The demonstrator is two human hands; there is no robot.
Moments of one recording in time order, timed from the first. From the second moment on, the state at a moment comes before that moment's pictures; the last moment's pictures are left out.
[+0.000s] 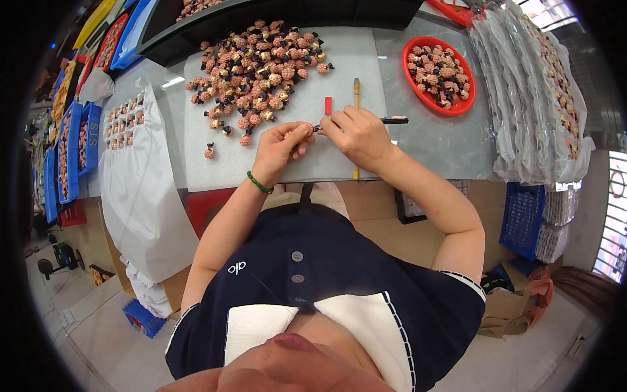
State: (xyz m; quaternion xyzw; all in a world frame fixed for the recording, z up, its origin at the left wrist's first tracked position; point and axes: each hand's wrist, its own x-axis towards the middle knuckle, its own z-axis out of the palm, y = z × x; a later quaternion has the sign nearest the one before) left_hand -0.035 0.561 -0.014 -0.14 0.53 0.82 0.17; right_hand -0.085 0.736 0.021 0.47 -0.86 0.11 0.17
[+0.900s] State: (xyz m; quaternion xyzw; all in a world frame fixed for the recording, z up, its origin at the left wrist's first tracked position) left_hand -0.039 0.565 -0.014 -0.15 0.51 0.82 0.20; right_hand -0.086 0.745 0.015 0.49 -0.85 0.09 0.19
